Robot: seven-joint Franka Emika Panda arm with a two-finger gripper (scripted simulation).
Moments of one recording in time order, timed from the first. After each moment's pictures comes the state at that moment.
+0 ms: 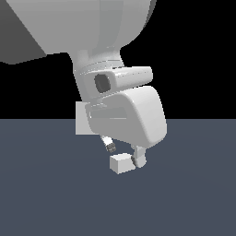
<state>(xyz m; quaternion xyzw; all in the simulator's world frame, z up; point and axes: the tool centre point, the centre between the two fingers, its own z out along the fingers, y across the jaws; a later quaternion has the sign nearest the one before) -0.067 -0.009 0.032 0.86 -0.48 0.14 0.08</state>
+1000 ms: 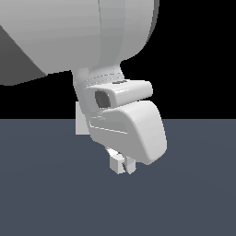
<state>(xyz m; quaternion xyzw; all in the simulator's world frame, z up) -0.067 -0.009 0.012 0.86 -0.48 0.14 0.07</state>
